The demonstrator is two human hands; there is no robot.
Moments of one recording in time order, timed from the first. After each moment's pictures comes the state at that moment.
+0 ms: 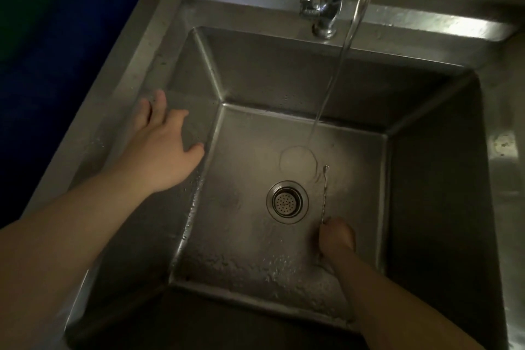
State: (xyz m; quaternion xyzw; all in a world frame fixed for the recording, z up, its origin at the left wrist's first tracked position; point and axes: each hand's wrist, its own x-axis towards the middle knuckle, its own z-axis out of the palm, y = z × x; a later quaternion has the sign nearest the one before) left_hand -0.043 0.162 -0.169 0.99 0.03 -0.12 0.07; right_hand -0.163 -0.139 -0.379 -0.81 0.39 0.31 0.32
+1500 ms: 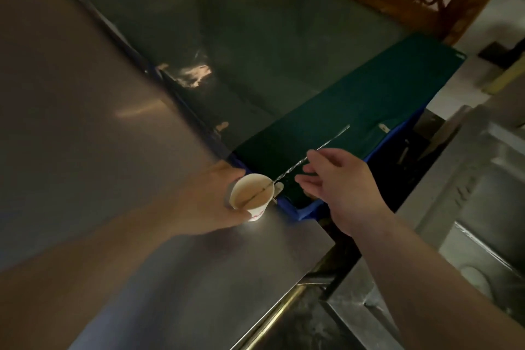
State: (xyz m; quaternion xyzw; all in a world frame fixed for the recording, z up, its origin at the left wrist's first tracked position) left_hand -0.339 0.592 -0.049 0.95 0.15 -0.10 0.26; right_hand -0.203 0.408 -0.049 -0.72 0.02 0.27 0.64
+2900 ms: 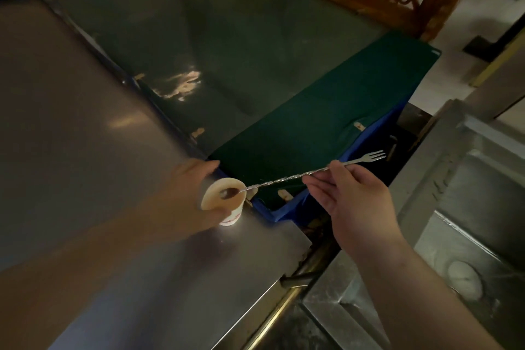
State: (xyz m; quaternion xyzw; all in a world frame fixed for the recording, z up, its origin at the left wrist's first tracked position) left_hand -0.337 0.588 -0.051 0.94 0.20 -0.04 0.28; right_hand -0.211 0.359 -0.026 -0.61 0.12 0.23 0.75
